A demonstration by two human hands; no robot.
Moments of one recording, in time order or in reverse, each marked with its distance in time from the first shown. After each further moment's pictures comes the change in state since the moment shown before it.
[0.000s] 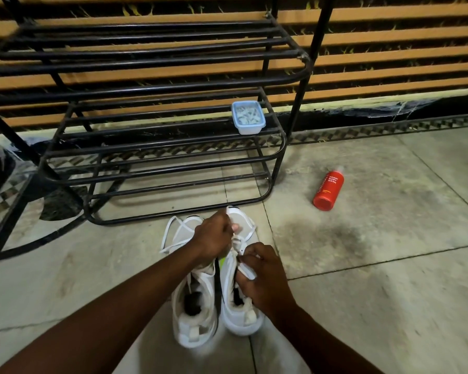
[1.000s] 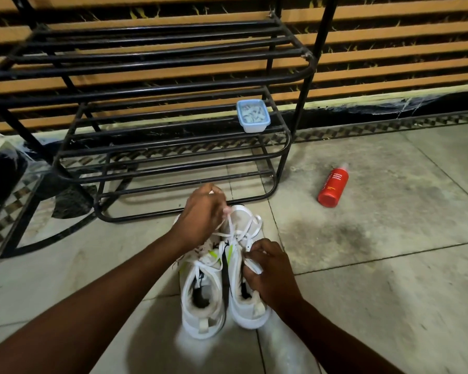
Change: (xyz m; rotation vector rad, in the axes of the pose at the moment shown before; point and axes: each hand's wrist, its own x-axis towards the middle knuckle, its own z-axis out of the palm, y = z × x) left_hand -0.008 -0.016 -0.048 0.091 0.271 0.432; right_hand 0.000 -0.005 -0.005 0.055 -0.034 0.083
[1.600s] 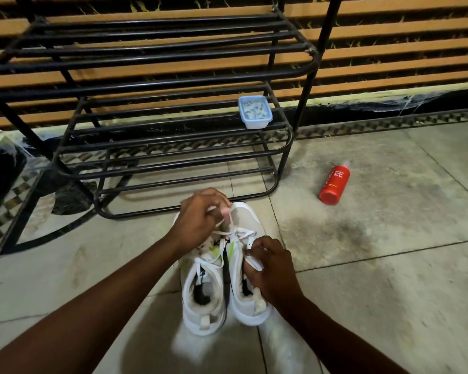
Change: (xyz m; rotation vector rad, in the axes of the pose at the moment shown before) left_hand -0.014 0.001 -0.006 -0.203 -0.015 -0.087; right_hand -0.001 -0.006 -0.004 -0.012 0.004 0.022
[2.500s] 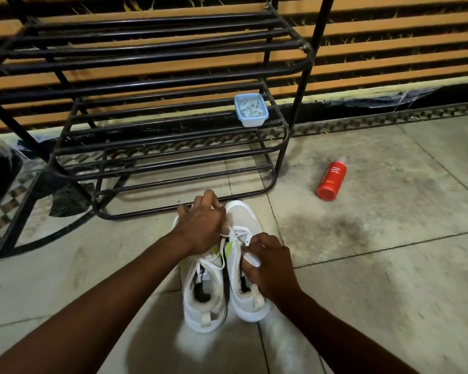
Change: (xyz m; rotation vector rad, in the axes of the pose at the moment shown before) left_hand -0.002 0.006 0.011 0.658 -0.317 -0.075; right_hand 0.001 -0.009 -0.003 -0.112 -0.047 0.031
